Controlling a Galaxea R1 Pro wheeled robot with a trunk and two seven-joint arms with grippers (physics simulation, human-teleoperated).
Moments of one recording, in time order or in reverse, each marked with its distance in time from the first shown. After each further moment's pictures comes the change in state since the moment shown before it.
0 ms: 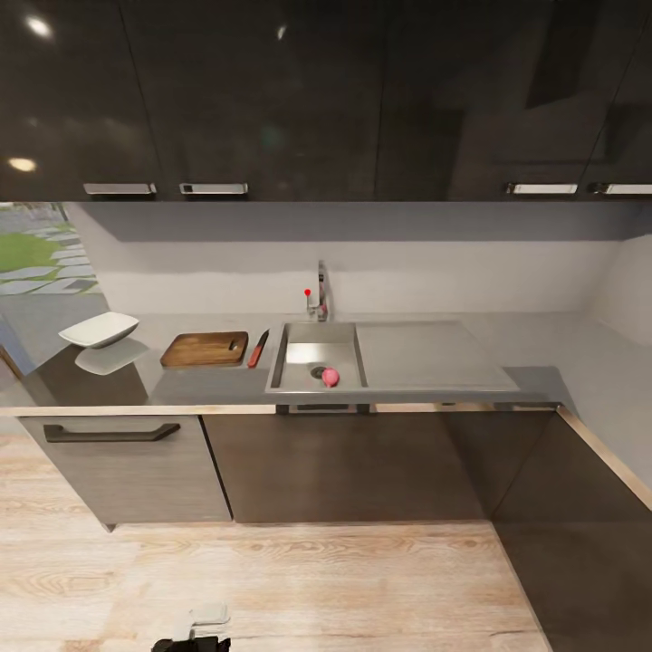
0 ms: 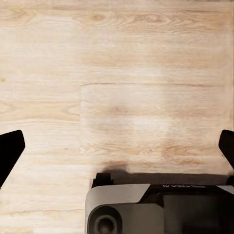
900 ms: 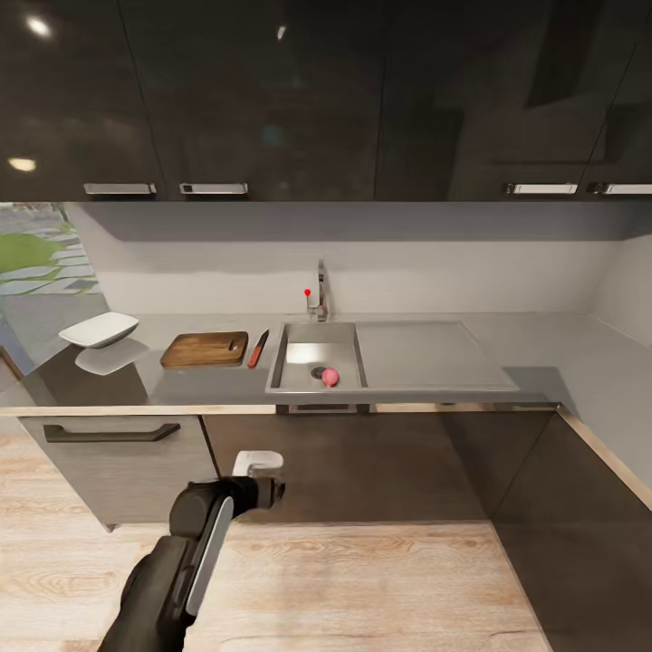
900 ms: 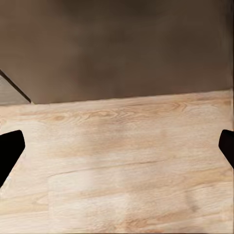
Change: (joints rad) left arm -0.369 -0.125 -0.095 -0.285 -0.008 0.429 0.006; right arm 0.000 -0.001 -0.001 -0.002 0.000 0.049 0.002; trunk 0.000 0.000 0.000
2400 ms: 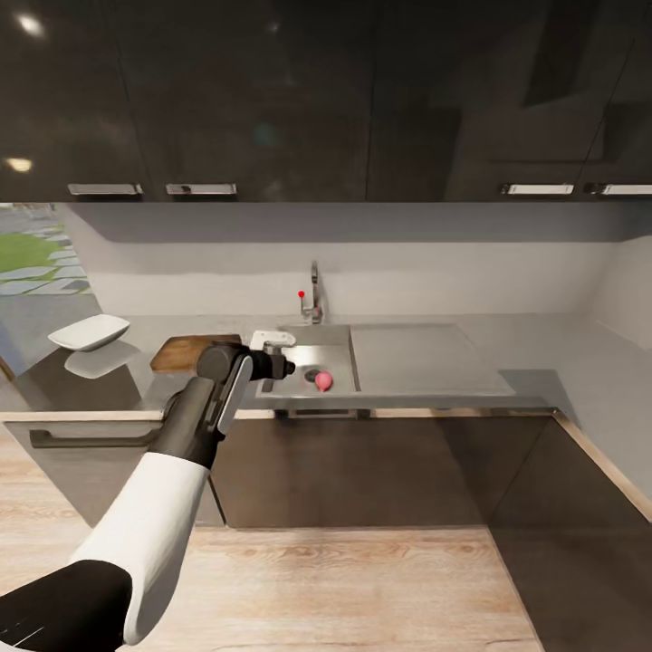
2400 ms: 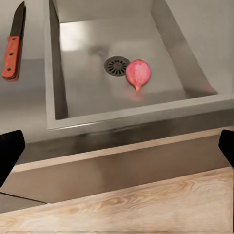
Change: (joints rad) left arm -0.598 0.001 -0.031 0.331 0.011 0.015 -0.004; right arm 0.000 0.001 0.002 0.001 0.000 0.000 0.000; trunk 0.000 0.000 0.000
